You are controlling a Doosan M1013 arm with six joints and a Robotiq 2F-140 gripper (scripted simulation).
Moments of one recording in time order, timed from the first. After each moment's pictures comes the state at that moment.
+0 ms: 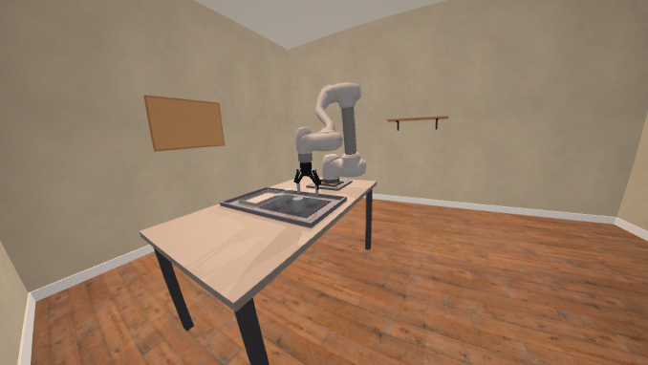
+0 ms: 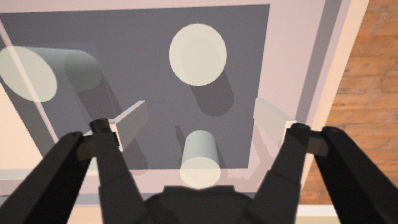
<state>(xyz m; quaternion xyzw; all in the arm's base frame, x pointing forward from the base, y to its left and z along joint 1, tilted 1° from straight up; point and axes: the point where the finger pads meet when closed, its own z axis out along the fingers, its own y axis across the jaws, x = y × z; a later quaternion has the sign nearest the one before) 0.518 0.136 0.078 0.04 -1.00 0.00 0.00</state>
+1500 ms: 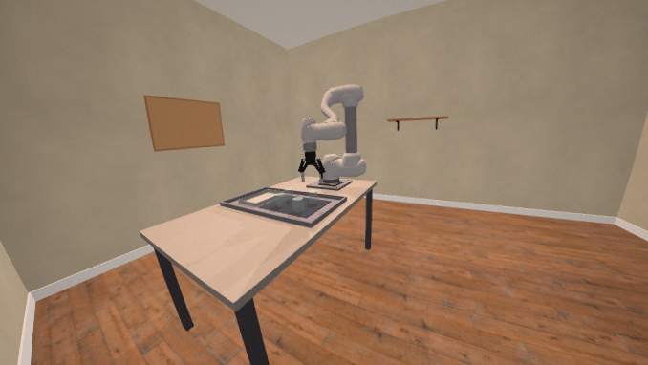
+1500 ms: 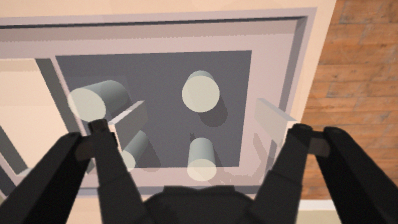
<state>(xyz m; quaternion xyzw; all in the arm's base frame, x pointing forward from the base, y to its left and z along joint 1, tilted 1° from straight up) 0.457 0.130 0.140 0.04 -1.00 0.00 -0.01</state>
